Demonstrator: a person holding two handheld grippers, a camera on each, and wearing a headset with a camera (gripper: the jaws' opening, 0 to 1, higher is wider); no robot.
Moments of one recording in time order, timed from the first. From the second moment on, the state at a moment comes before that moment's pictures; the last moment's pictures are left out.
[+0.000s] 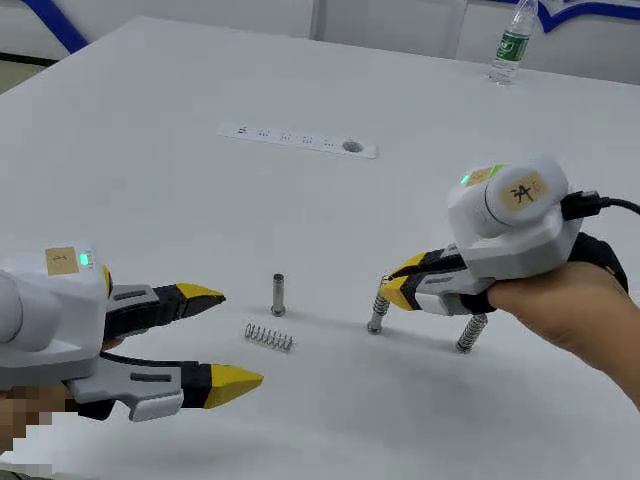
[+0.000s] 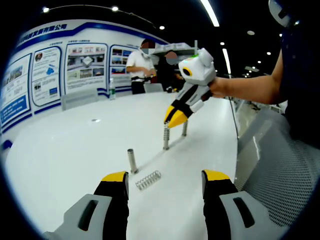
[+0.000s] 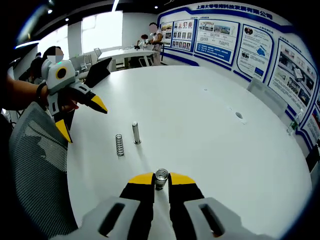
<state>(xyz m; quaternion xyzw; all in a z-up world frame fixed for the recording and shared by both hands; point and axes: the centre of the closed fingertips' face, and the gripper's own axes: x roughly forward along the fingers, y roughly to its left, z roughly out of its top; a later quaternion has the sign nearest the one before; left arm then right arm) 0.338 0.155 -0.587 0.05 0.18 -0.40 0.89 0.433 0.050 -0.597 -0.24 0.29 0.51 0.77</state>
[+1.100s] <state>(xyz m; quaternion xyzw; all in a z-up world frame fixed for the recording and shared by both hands) 0.336 0.151 -0.589 0.05 0.18 -0.41 0.89 0.425 0.040 -0.616 -0.26 0.30 0.50 0.77</state>
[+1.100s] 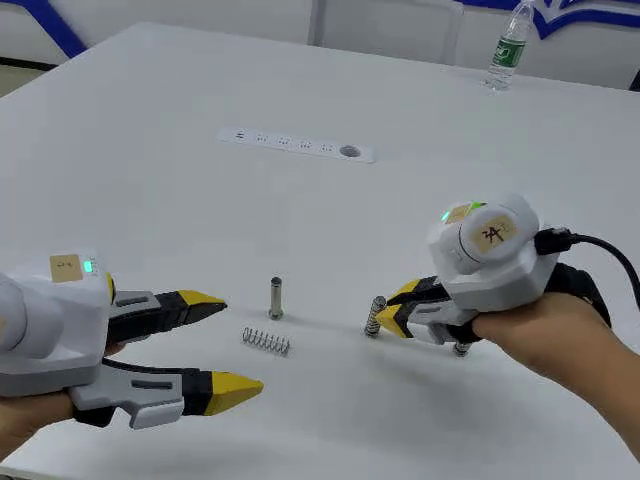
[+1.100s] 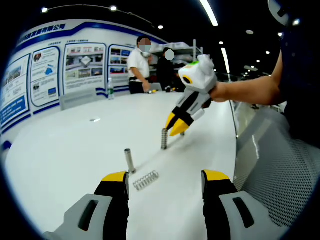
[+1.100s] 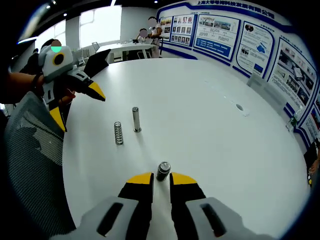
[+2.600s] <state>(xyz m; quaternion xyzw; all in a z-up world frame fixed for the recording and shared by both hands) 0.331 0.162 -0.588 0.06 0.18 -0.40 0.90 0.368 0.124 -0.617 -0.27 0.28 0.60 0.70</state>
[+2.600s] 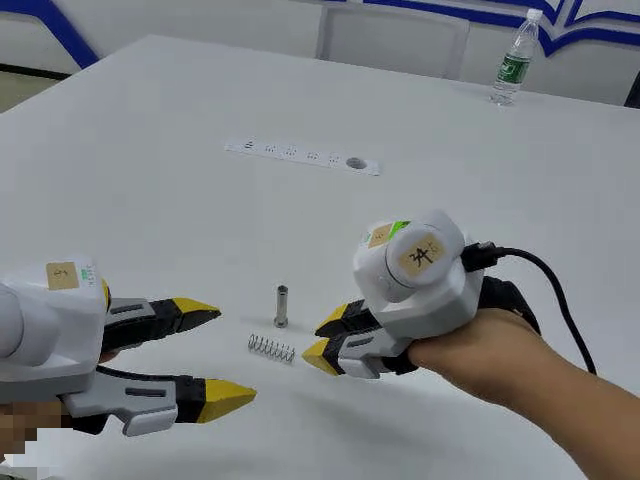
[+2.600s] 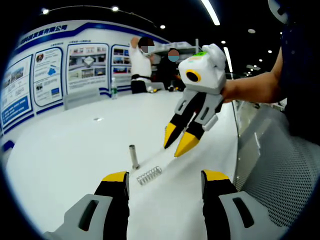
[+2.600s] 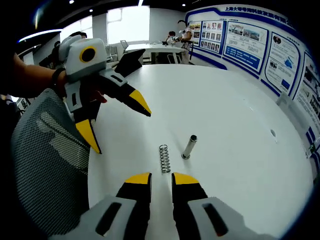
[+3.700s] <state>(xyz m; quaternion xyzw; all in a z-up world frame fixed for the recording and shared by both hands) 0.326 0.168 -0.591 0.06 0.19 -0.39 0.90 0.377 0.143 -0.665 -0.30 0.32 0.60 0.67</state>
